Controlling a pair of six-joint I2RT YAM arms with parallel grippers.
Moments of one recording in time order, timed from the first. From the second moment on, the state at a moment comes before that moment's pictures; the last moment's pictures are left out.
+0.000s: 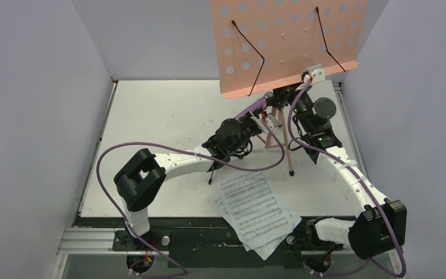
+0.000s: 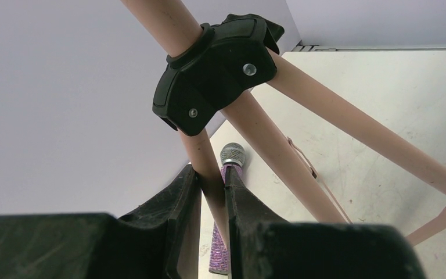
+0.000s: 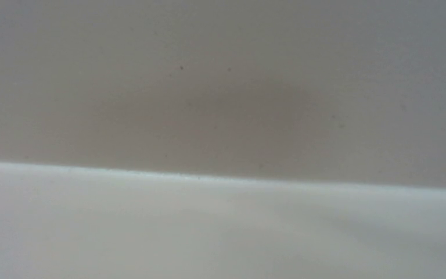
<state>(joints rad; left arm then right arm) -0.94 1.84 1.23 0.72 -0.16 0.55 0.30 1.23 0.99 0.52 -0.17 0.11</state>
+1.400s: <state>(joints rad) -1.02 1.94 1.23 0.70 -0.20 0.68 0.30 1.06 0.92 0.51 -0.03 0.04</state>
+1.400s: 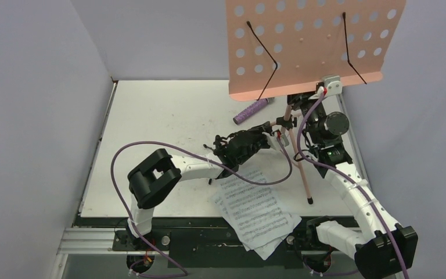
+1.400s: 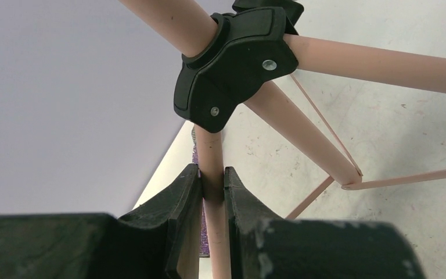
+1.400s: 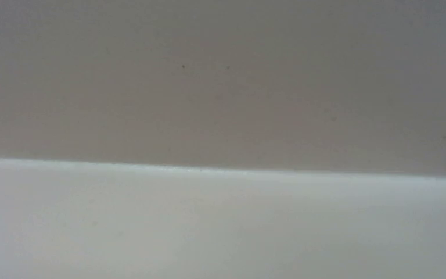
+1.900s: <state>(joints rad) -1.03 1.96 1.24 0.70 -0.21 0.62 0.30 1.00 0.81 0.60 0.03 0.04</state>
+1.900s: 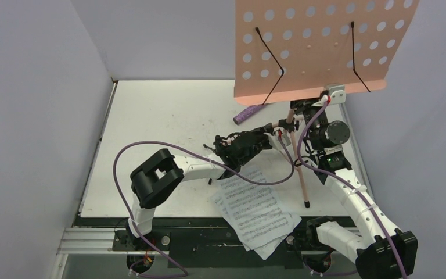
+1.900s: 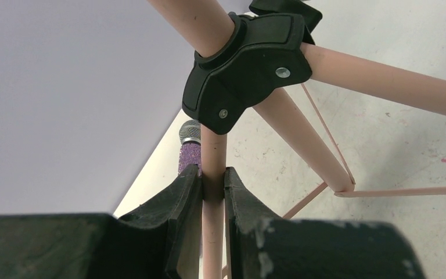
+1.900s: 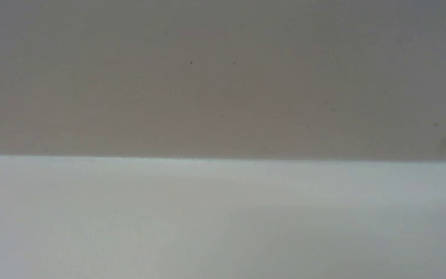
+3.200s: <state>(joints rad) -0.89 2.08 1.46 0.58 0.03 0.56 0.27 1.18 0.91 0.67 0.10 0.01</state>
